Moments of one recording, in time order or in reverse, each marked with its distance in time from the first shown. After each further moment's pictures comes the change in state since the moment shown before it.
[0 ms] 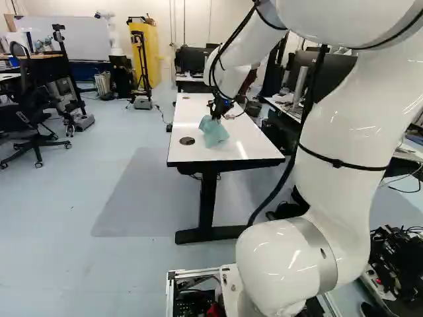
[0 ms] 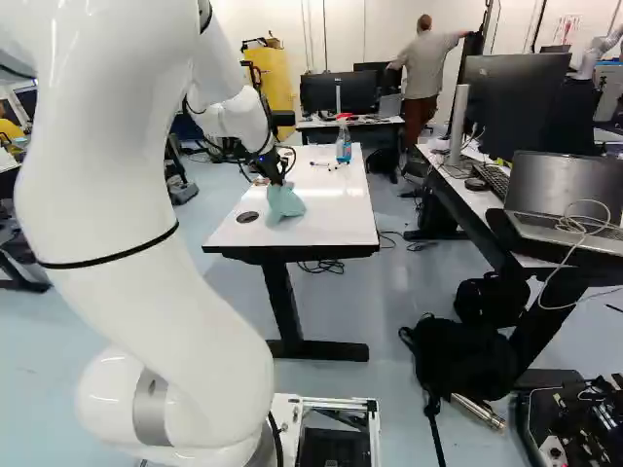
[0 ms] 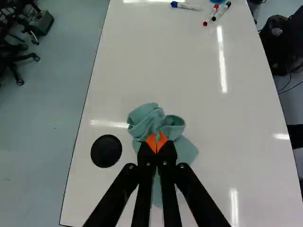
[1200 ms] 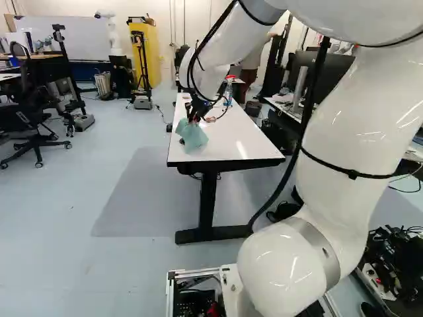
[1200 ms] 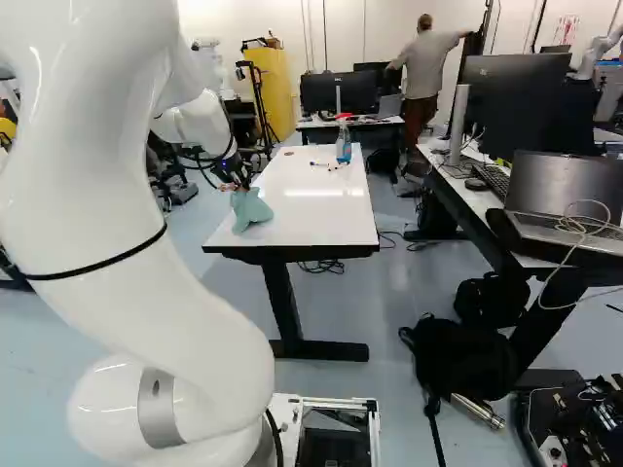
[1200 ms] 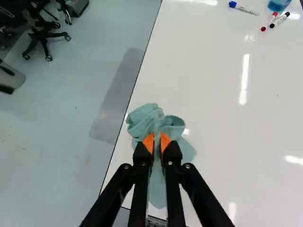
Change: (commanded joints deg) arm 10.5 2.7 3.0 0.0 0.0 0.0
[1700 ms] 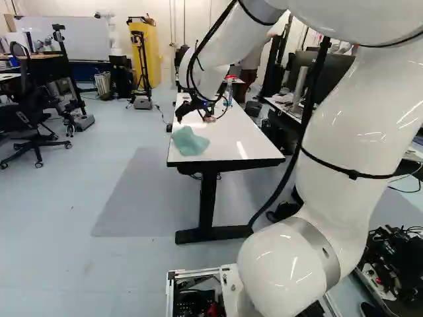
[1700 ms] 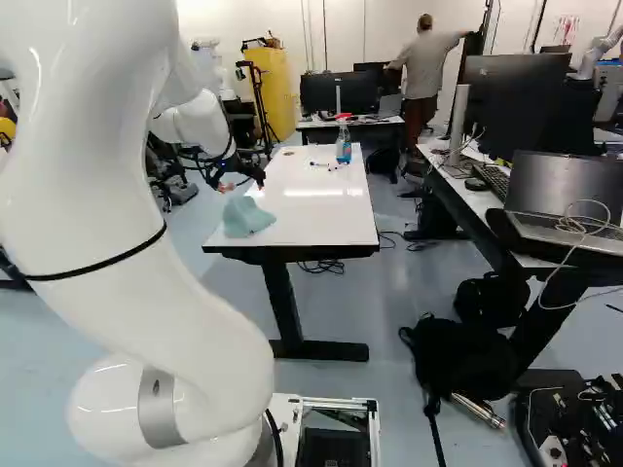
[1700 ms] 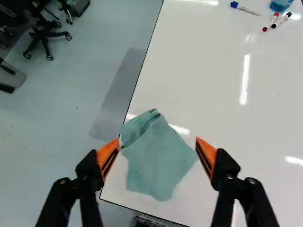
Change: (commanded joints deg) arm 0.0 0.3 0.0 0.0 0.0 0.0
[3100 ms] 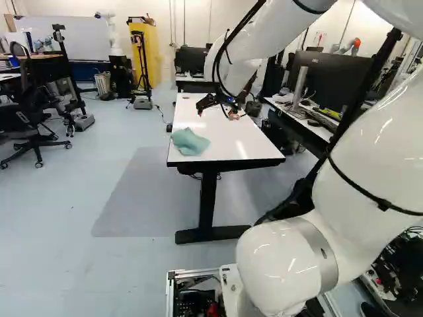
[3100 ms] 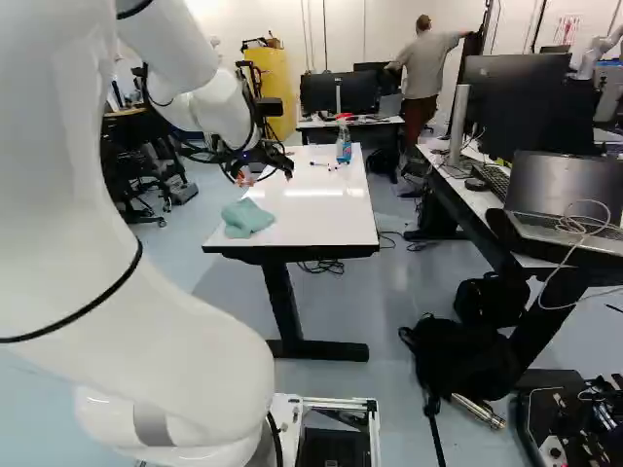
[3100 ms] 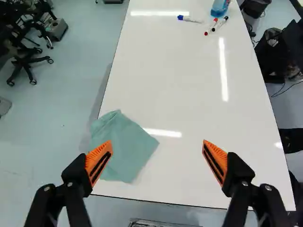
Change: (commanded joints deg) arm -10.1 11.1 7.5 0.0 0.0 0.0
